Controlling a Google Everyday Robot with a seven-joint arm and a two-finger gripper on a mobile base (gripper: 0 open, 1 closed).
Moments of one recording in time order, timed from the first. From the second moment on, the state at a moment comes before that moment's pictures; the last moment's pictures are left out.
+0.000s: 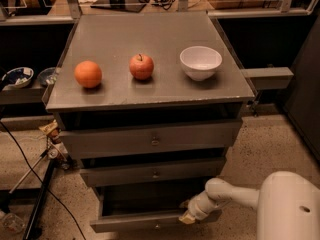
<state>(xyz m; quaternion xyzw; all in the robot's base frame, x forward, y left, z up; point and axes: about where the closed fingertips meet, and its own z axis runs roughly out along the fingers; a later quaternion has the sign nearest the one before) 0.479 -0.104 0.198 -0.58 0.76 0.26 0.14</state>
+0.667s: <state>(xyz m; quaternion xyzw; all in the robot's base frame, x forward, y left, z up) 0.479 -0.104 0.198 -0.58 0.76 0.26 0.14</state>
